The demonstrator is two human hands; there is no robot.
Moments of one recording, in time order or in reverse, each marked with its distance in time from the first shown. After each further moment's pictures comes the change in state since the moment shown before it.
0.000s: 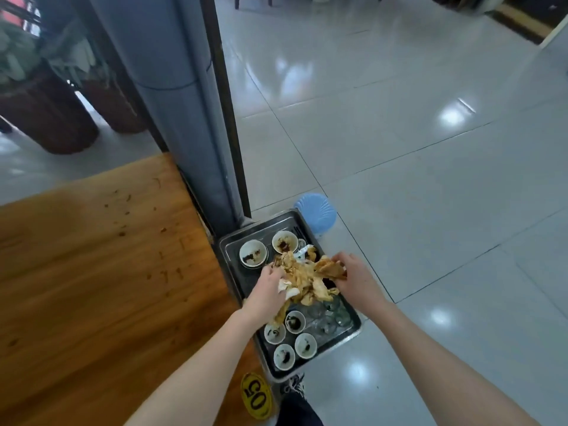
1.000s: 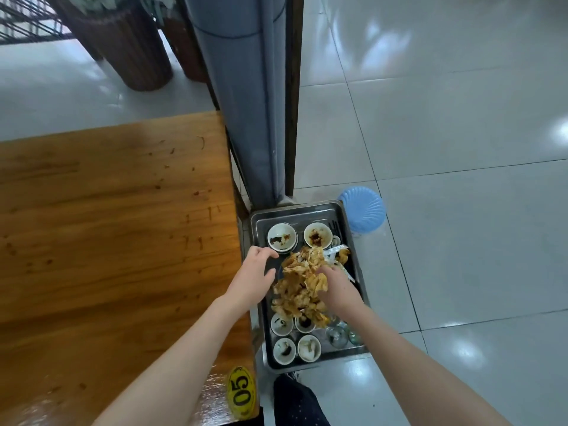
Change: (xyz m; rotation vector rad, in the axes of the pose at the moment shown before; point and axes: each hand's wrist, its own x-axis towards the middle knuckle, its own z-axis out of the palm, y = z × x) left_hand 0.004 -0.032 -0.026 -0.115 0.256 -0.281; right_hand 0.064 -0.003 0.080 -0.187 -0.420 -0.128
